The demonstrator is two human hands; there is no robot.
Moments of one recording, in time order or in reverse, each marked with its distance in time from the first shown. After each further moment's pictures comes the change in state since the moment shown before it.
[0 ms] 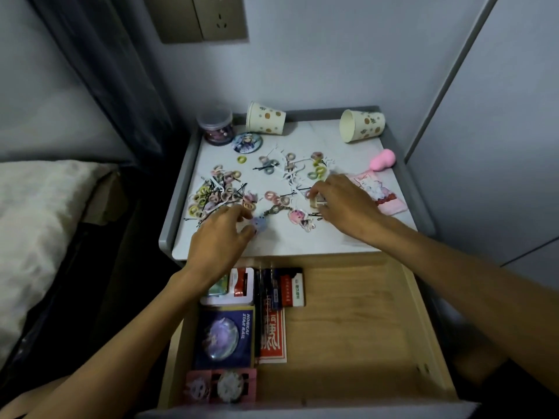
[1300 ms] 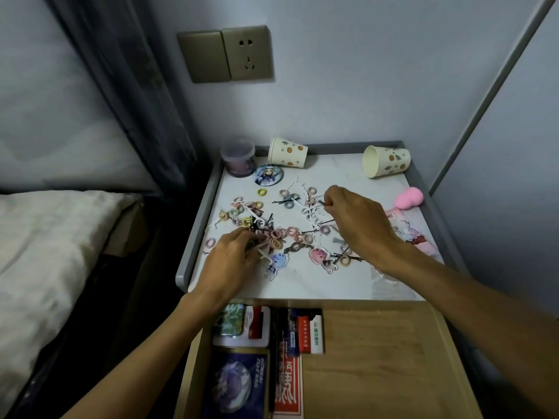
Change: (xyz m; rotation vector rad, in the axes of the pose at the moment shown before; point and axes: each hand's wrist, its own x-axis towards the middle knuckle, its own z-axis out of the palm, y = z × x) left_hand 0.038 -0.031 0.003 0.009 0.056 0.088; right_hand 0.039 -0.012 -0.010 -0.132 0.308 -0.130
